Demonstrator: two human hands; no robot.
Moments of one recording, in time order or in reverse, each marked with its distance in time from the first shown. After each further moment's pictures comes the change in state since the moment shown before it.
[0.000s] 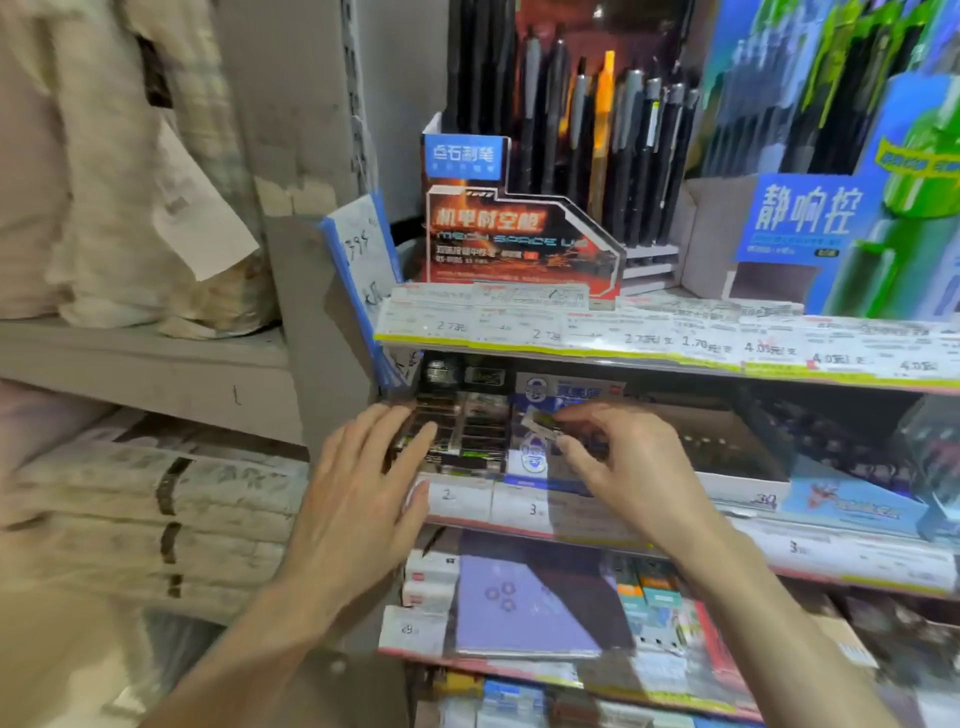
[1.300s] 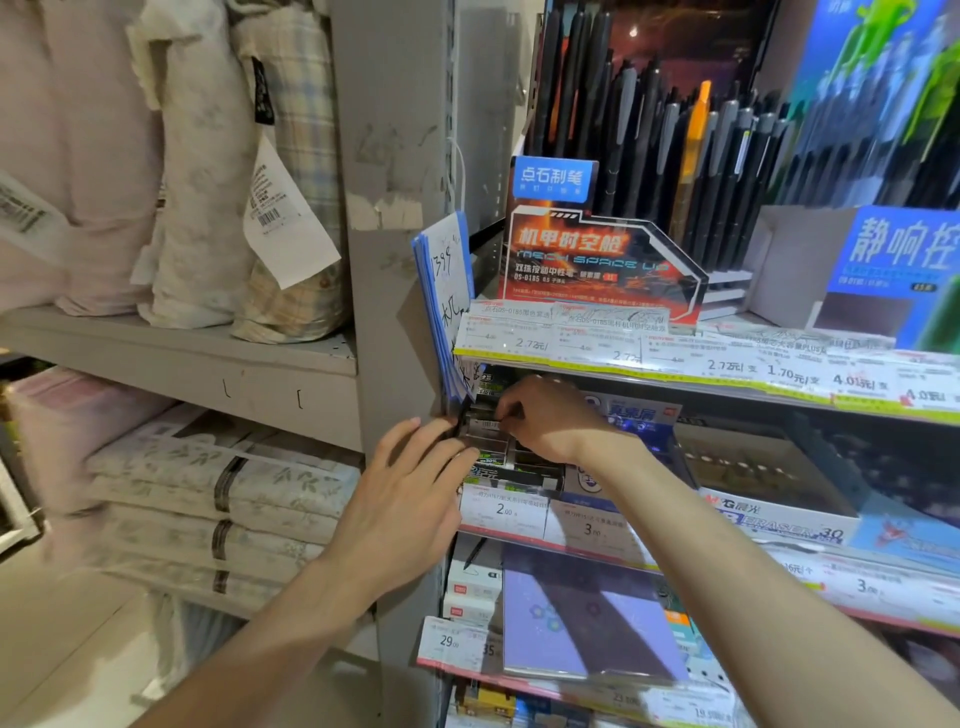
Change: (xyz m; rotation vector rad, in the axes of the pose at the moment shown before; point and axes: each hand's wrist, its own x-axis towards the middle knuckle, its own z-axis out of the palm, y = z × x) left_hand 0.002 -0.027 0.000 0.082 -0.127 0.125; right_hand 0.100 -0.069 0.063 0.001 -0.463 -0.059
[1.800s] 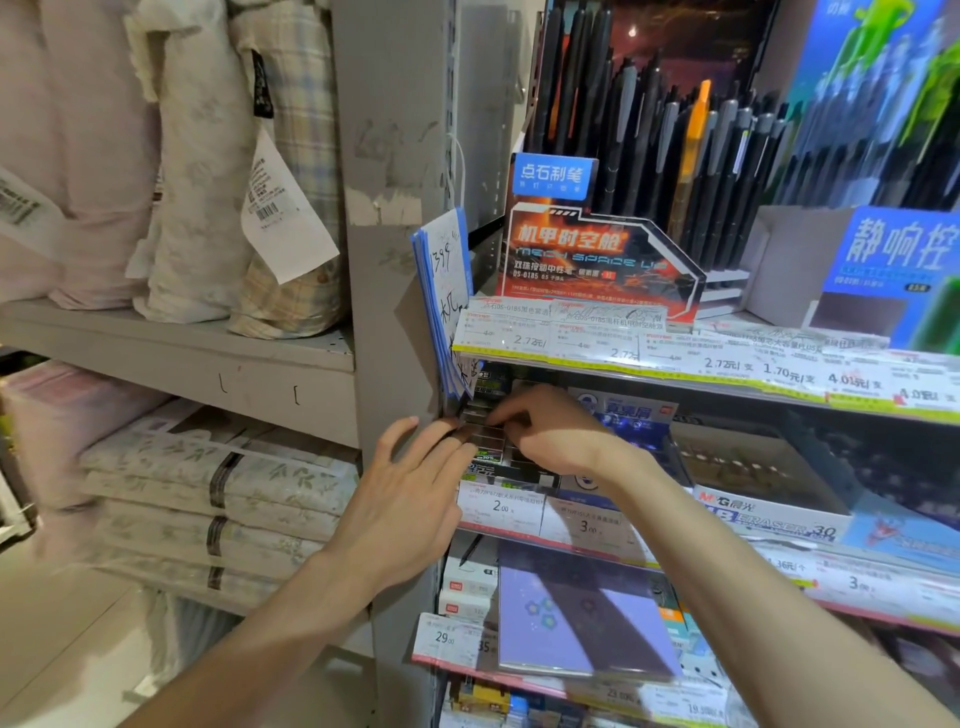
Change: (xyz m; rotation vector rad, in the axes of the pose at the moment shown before) left_hand 0.001 0.003 0.003 -0.012 -0.051 -0.020; right_hand -0.011 0.004 0.004 0.143 -0.060 0.001
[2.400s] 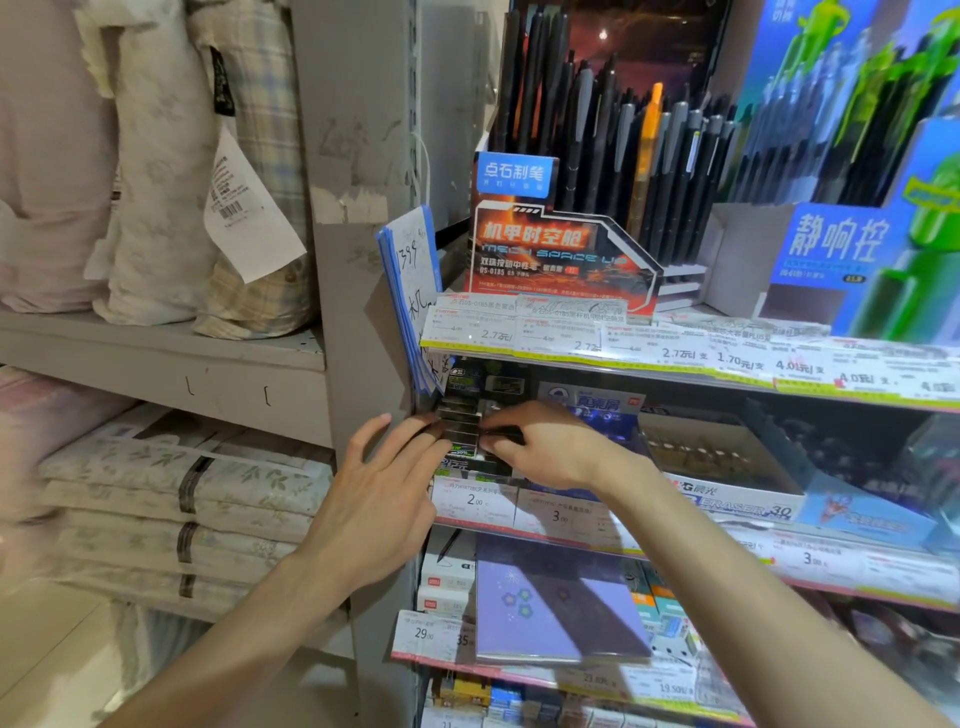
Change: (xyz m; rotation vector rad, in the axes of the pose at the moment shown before) left_hand -0.003 0.001 -0.001 -0.067 0.021 -0.010; right_hand -0.031 0.012 -0.002 -0.080 -0.033 -0.039
